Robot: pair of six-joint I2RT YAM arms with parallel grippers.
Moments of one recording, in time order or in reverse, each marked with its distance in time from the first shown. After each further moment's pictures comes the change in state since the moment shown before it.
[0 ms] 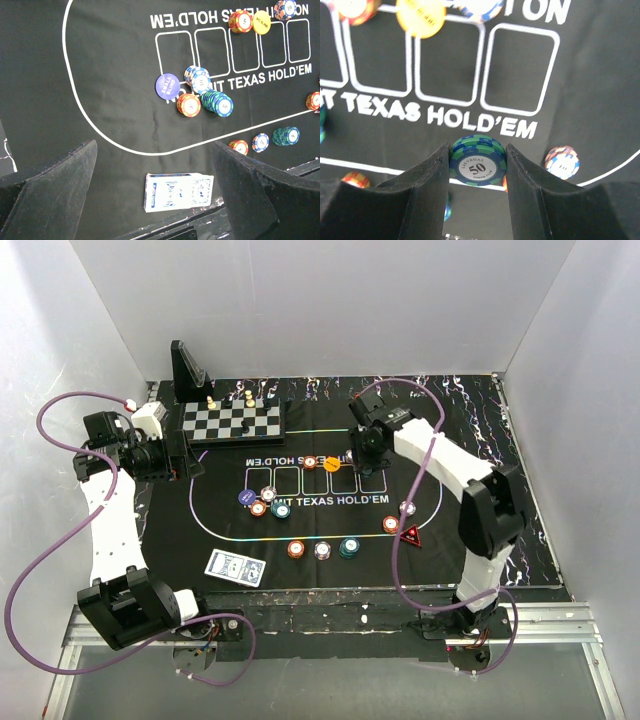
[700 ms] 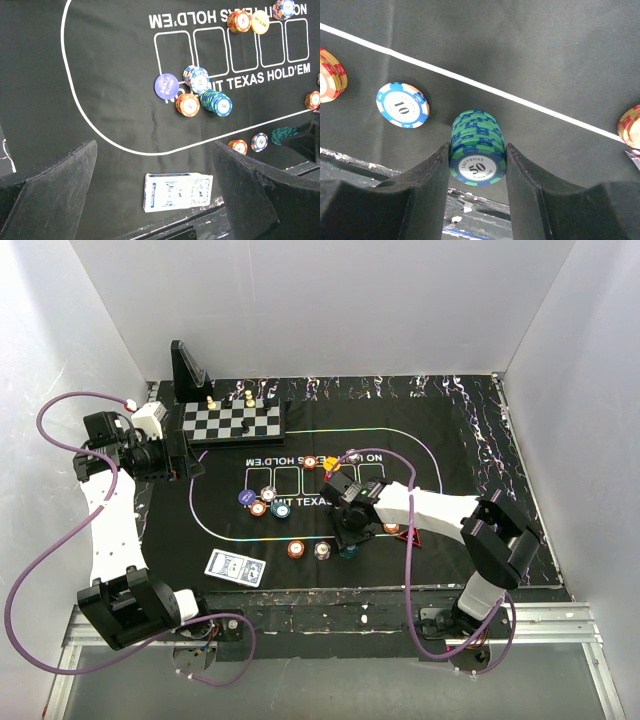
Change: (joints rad) left arm 0.000 0.000 0.000 -0.001 0.005 0.000; right arm 0.333 -0.123 -0.458 0.164 -0.053 0.161
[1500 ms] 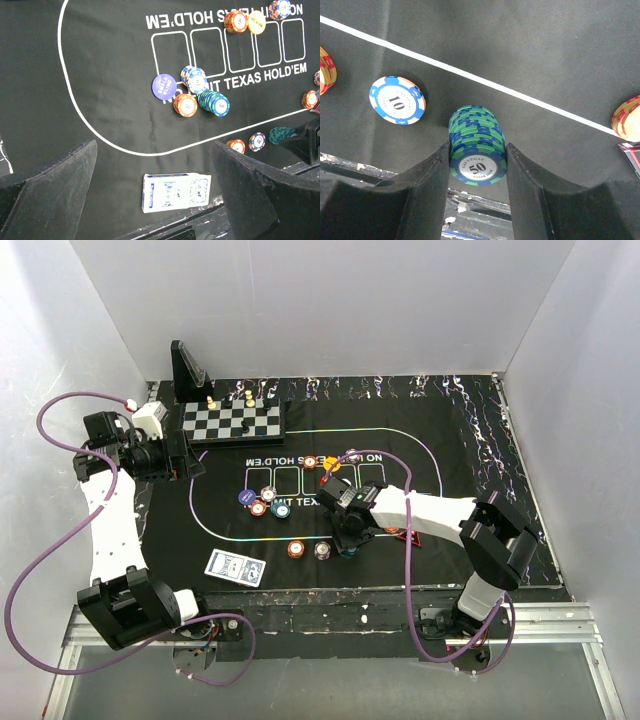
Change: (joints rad) left arm 0.000 0.000 0.000 0.000 0.013 -0.003; right arm 0.047 0.004 0.010 -0.027 0.065 -0.005
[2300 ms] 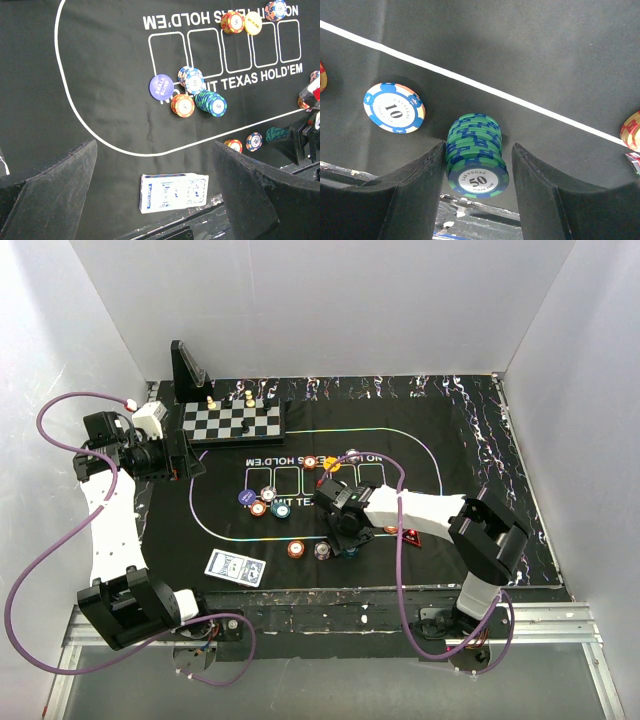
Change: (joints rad) left arm 0.000 0.000 0.000 0.000 0.009 -0.005; right arm 0.002 0.052 0.018 0.008 -0.013 -0.016
